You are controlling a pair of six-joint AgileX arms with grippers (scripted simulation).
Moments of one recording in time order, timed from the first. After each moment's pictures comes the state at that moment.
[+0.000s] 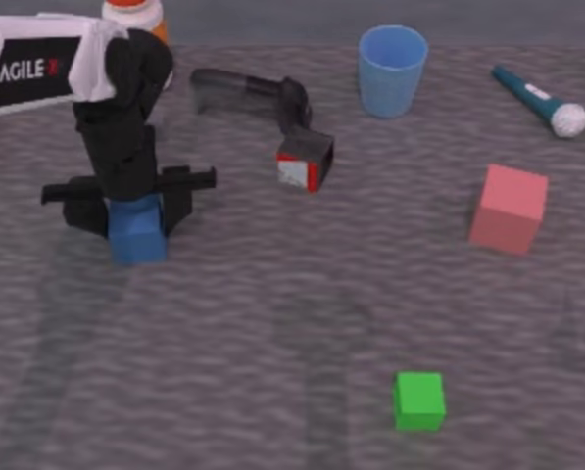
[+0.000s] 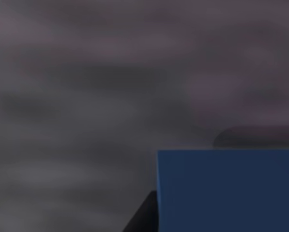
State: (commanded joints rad) left arm -0.27 2.35 1.70 -0.93 0.00 -0.35; right arm 0.01 0.00 0.00 0.00 0.00 0.00
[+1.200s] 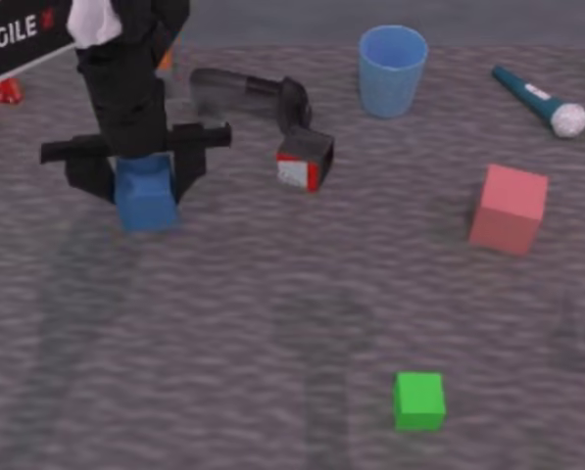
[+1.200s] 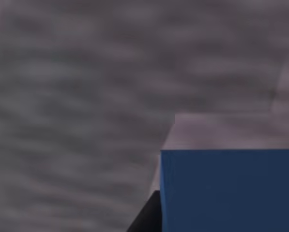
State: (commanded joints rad) left arm -0.32 2.23 1.84 -1.16 0.00 -0.41; right arm 0.01 0.00 0.00 0.00 0.00 0.00
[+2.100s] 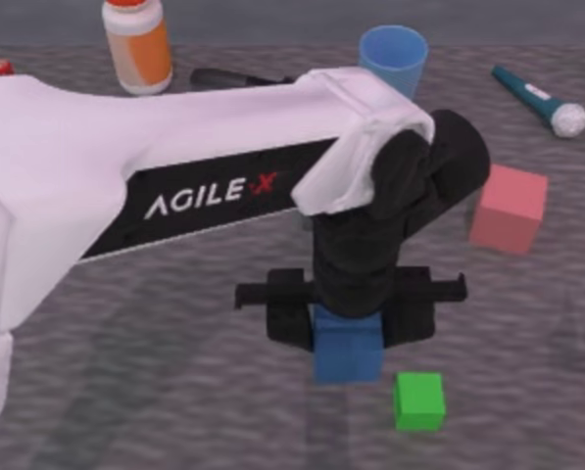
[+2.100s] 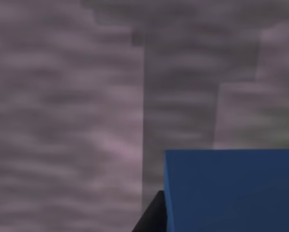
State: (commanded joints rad) left arm -0.93 2.05 1.62 -1.14 -0.01 -0.91; right arm 0.01 0.00 0.00 0.00 0.00 0.00
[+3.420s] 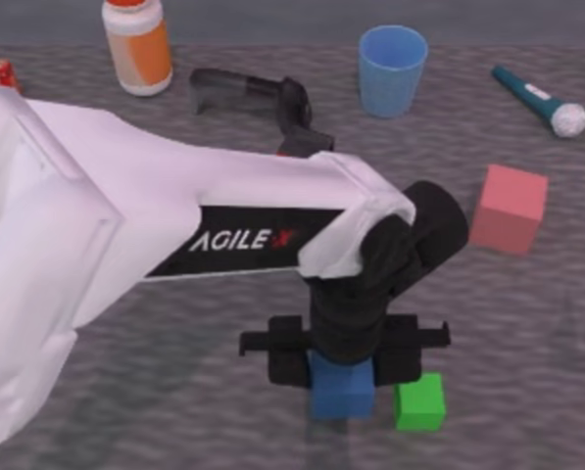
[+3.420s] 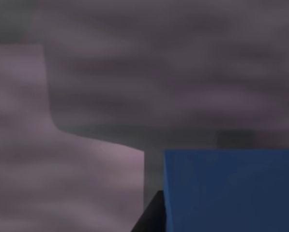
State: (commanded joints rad) left arm -0.93 2.12 1.45 -0.89 -0.01 -0.92; right arm 0.01 0.00 0.00 0.00 0.00 0.00
